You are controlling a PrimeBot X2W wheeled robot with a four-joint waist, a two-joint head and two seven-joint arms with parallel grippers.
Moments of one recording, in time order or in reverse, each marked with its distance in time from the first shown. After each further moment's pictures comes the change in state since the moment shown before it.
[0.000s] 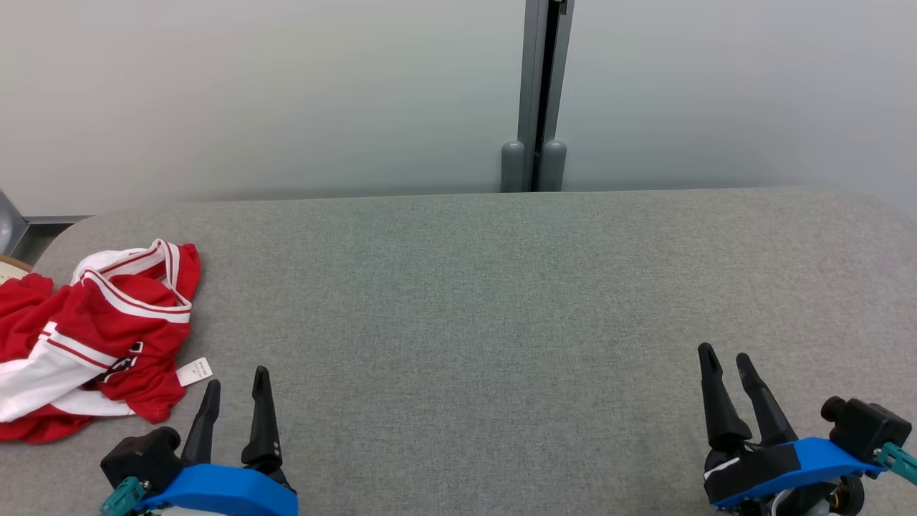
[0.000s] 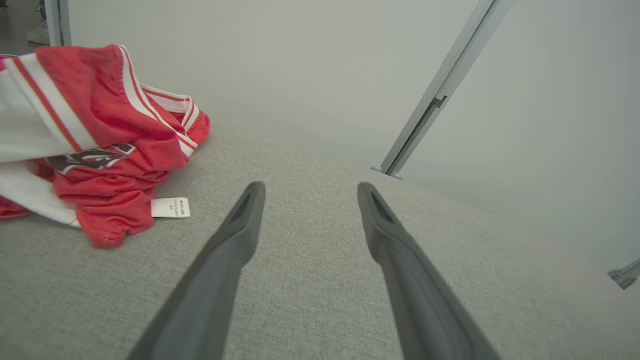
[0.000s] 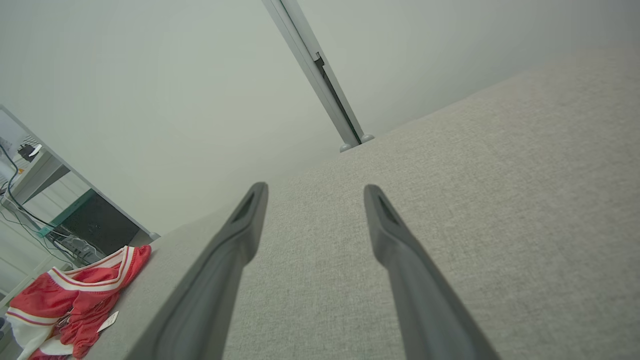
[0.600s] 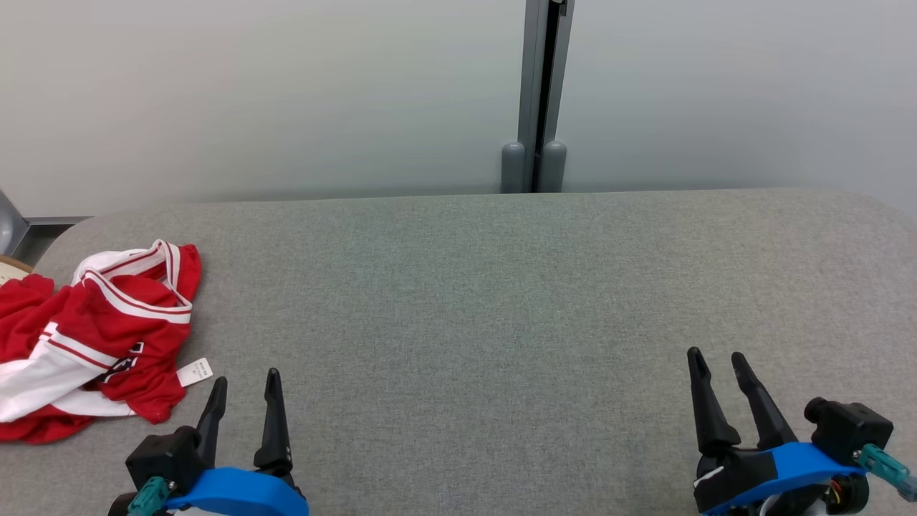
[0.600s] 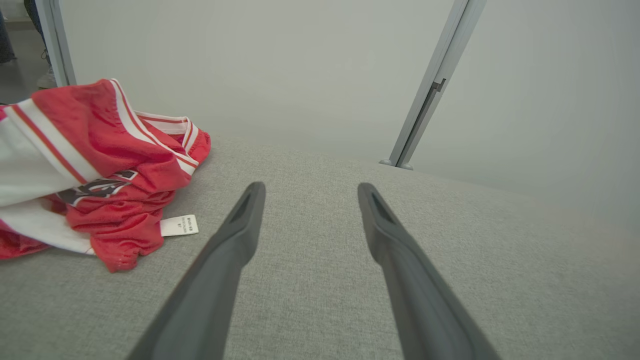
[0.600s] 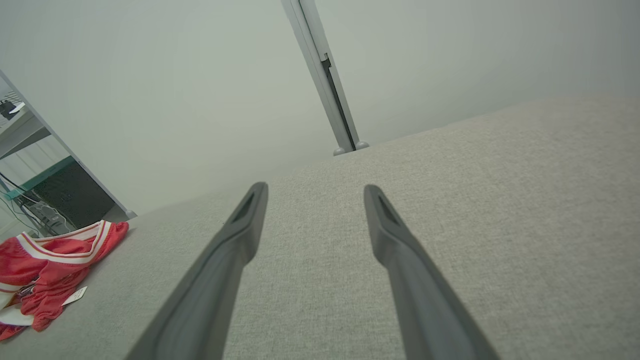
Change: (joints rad) left arm 0.002 0.015 -0.040 -0.002 0.126 0.030 -0.017; right arm 0.004 -0.001 0.013 0.003 -0.148 0.000 -0.034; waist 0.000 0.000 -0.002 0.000
